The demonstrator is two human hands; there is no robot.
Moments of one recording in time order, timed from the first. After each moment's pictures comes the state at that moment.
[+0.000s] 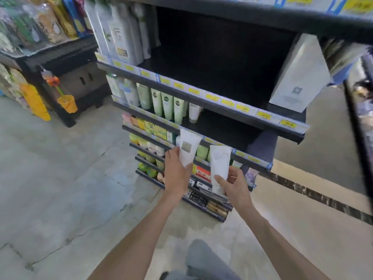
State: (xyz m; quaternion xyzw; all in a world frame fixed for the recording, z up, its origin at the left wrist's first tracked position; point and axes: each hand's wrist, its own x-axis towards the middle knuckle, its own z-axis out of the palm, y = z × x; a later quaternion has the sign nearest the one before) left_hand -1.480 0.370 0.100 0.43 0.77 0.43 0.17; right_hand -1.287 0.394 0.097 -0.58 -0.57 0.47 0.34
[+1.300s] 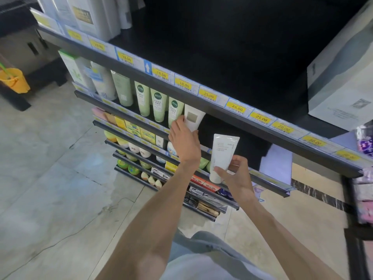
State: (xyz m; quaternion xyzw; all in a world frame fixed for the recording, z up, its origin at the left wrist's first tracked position) left_hand -1.531 0.599 0.041 0.41 0.79 0.45 0.08; right_hand -1.370 0.533 0.071 -0.66 -0.54 0.43 0.29
